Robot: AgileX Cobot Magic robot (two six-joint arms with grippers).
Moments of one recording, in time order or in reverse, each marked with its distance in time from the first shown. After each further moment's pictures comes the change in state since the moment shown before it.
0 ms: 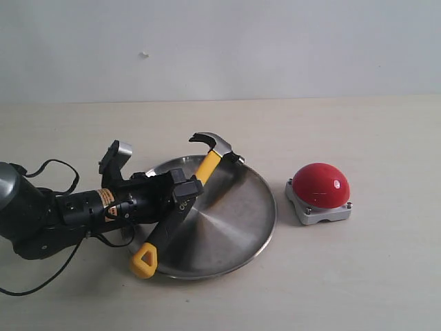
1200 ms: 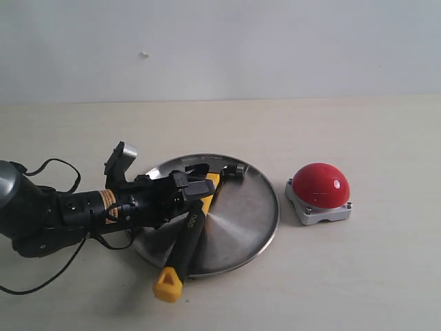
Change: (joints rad) left arm 0.000 0.000 -0.006 0.080 0.004 -0.045; right arm 0.000 0.000 0.000 0.002 0.000 0.000
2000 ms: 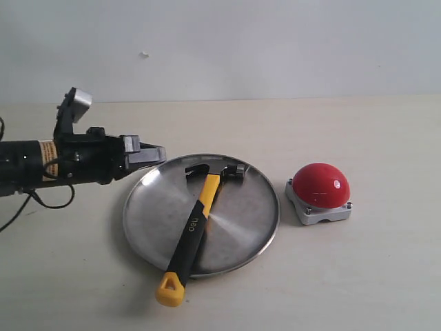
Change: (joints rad) left arm 0.214 -0.277 -0.002 0.416 0.117 -0.070; right arm 0.000 0.000 0.000 0.000 0.000 0.000
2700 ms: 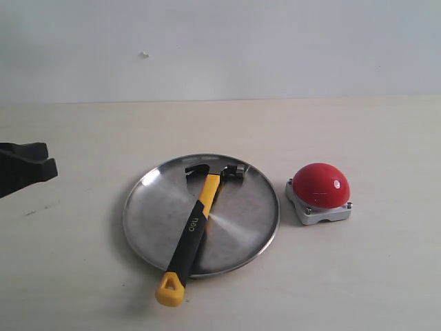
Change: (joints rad) left arm 0.028 -0.516 0.423 -0.871 0.337 0.963; right arm 0.000 0.000 0.000 0.009 -0.012 0.000
